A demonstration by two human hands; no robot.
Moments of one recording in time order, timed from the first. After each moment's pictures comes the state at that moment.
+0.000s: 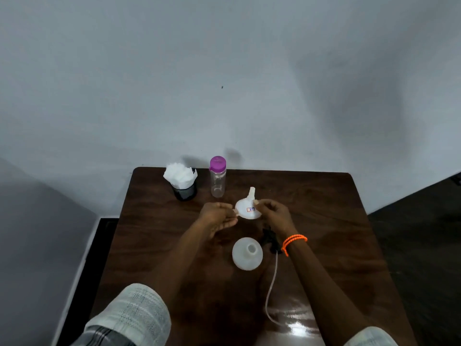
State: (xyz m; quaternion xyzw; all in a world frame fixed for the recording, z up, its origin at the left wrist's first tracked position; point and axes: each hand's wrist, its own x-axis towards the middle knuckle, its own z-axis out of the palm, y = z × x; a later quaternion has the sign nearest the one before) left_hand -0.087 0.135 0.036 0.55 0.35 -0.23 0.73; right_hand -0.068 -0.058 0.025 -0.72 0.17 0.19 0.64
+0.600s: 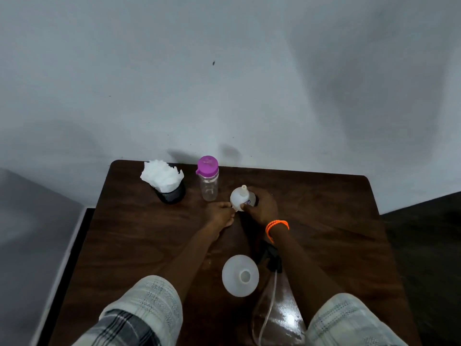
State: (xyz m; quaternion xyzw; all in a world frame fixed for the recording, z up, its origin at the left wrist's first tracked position) left_hand -0.016 0.102 -0.067 0.61 0.39 -0.18 0.66; right_hand 0.033 -0.044 -0.070 -0.90 -0.01 0.17 0.40
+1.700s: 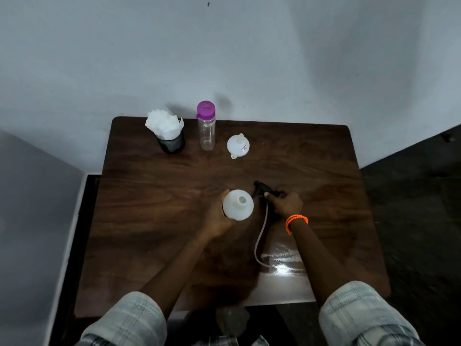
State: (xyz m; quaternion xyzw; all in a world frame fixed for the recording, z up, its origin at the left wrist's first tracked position) left_hand -0.202 0.091 -0.049 0.81 0.13 -0.16 0.54; right_hand -0.118 -0.133 -0.057 -0.87 0.26 0.18 0.37
